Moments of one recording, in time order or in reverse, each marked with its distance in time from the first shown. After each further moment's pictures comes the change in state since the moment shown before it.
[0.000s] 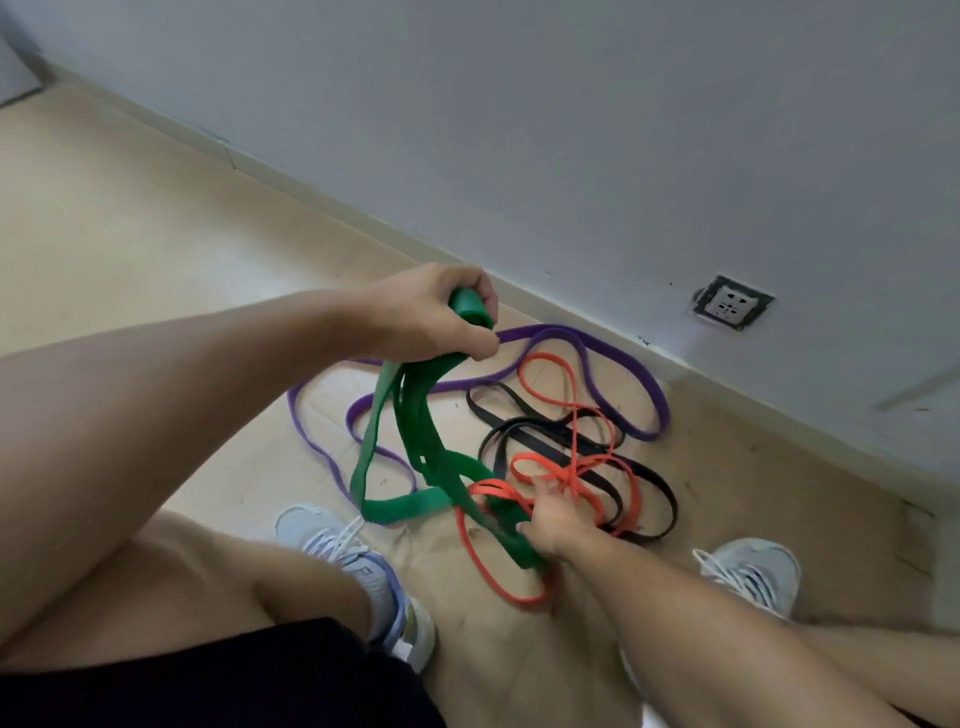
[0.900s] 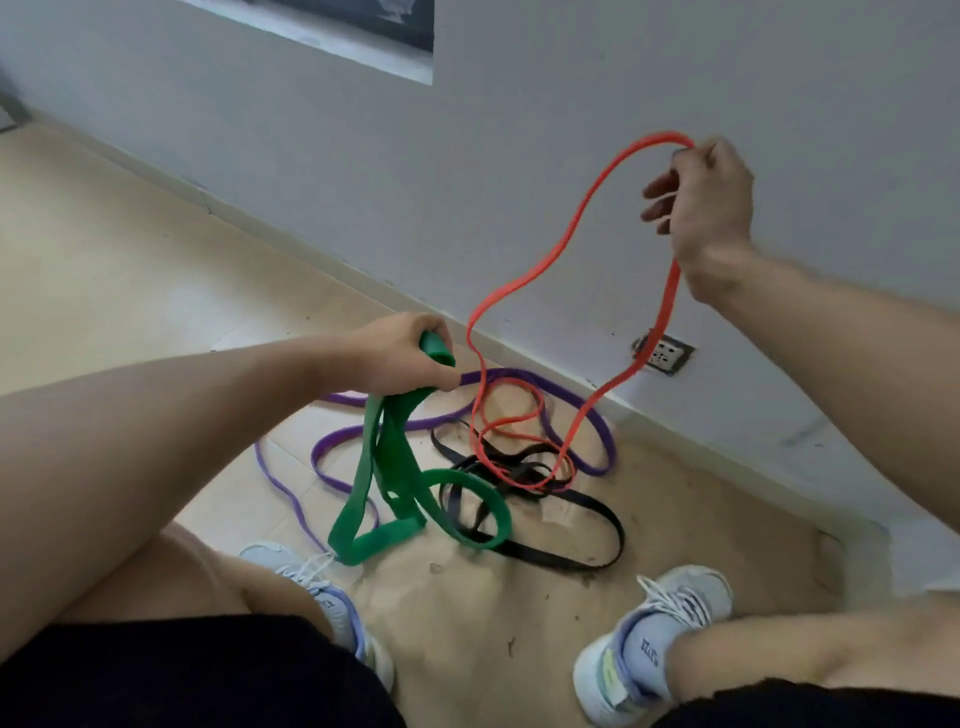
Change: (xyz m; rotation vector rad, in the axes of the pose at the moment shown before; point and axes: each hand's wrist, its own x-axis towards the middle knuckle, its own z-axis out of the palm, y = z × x) left_hand 0.001 0.000 0.004 0.084 0.077 -0.056; right_hand -0.150 -0.035 -0.367 0.996 1.106 -0.527
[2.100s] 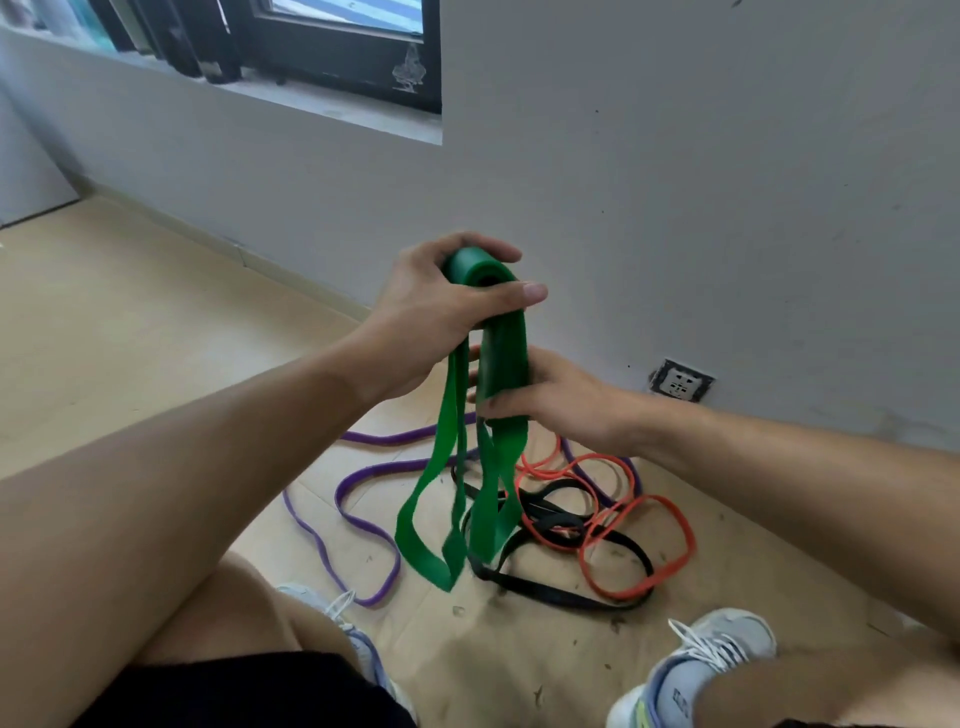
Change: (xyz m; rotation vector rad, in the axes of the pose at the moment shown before) left_hand -0.023 0.072 -0.027 -0.808 0.298 0.359; right_hand -0.134 -0.005 0.034 0.030 -1.090 0.188
